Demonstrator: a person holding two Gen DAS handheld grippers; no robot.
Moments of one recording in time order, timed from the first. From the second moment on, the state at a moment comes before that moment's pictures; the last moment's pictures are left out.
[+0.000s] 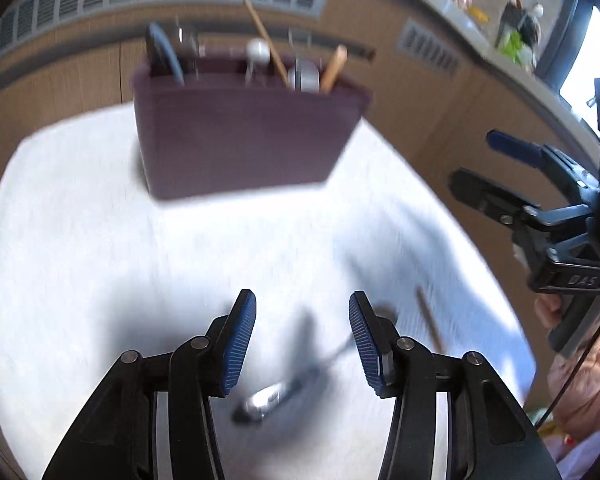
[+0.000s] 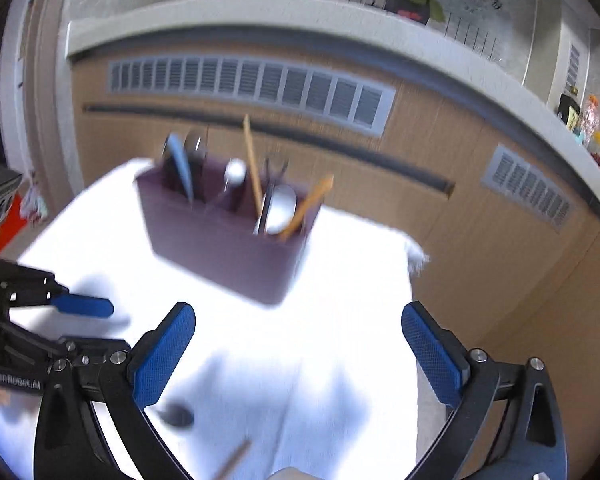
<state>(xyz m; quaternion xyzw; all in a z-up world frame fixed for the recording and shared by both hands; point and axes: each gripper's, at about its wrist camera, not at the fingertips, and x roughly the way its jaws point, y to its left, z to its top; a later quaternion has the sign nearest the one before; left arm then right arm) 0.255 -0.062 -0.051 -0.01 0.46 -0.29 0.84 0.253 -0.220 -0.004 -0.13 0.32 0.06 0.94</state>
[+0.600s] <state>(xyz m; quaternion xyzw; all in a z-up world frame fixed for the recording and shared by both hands) 0.165 -0.080 -0.066 0.05 0.51 -0.35 0.79 0.188 -0.278 -0.065 -0.06 0.42 0.03 0.91</state>
